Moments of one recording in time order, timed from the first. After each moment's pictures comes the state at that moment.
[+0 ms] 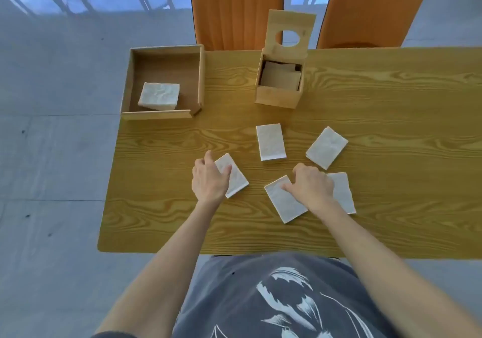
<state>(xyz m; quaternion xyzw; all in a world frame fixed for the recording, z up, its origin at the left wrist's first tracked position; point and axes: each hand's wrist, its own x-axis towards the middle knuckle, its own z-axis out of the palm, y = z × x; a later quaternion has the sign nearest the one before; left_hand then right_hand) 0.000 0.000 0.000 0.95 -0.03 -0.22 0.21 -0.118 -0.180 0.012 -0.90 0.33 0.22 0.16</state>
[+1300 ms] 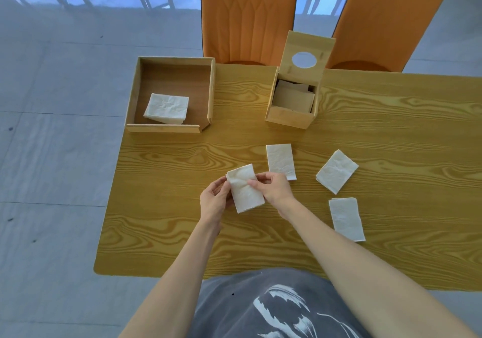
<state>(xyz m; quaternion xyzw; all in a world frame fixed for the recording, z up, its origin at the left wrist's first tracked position) 0.013 0.017 -0.035 0.63 0.24 -0.33 0.66 -0.035 -0.133 -0.025 -0.65 0.43 0.11 0.62</state>
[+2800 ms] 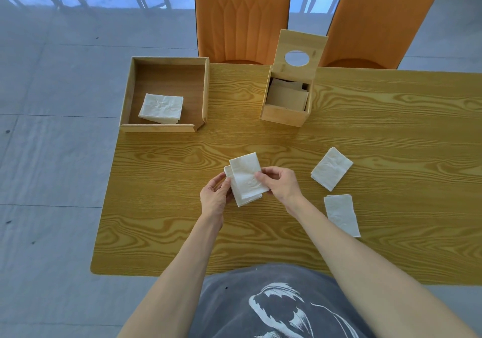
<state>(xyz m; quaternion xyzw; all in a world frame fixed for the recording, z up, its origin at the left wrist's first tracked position) 0.012 0.001 -0.031 0.60 0.27 -0.32 0.68 -0.050 -0.159 -0.027 -0.64 0.41 0.06 0.64</state>
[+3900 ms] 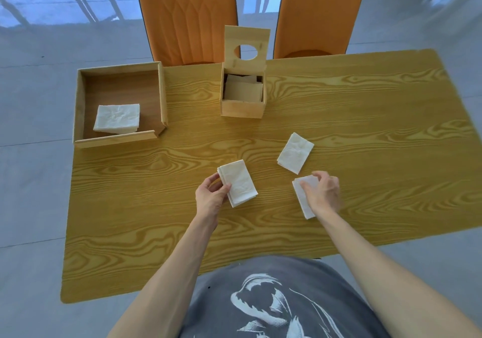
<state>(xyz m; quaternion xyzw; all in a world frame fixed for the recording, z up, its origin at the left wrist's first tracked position) -0.017 -0.032 -0.032 0.65 0.16 -0.40 0.63 -0.173 -0.229 -0.014 -0.73 0.62 0.04 0.27</state>
